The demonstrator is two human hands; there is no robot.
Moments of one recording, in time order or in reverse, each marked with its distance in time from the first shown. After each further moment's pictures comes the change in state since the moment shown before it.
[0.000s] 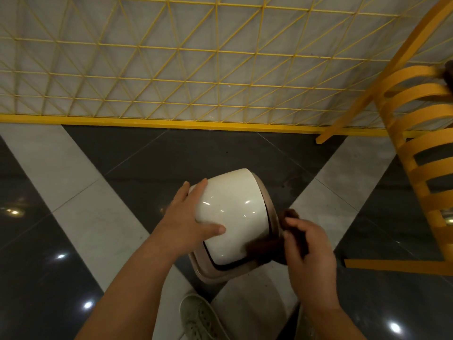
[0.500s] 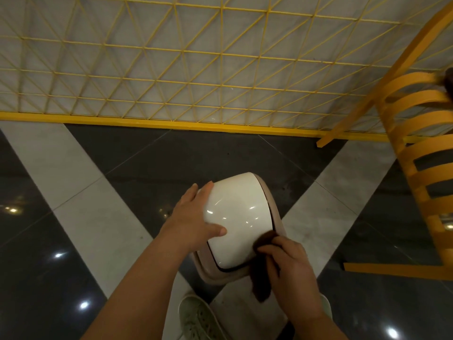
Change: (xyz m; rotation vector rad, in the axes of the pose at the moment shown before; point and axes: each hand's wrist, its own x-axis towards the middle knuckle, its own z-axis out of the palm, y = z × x) left_hand 0.009 0.002 0.004 0.077 -0.023 0.010; right_hand -0.018 0.013 0.016 -0.289 -0.277 -0.156
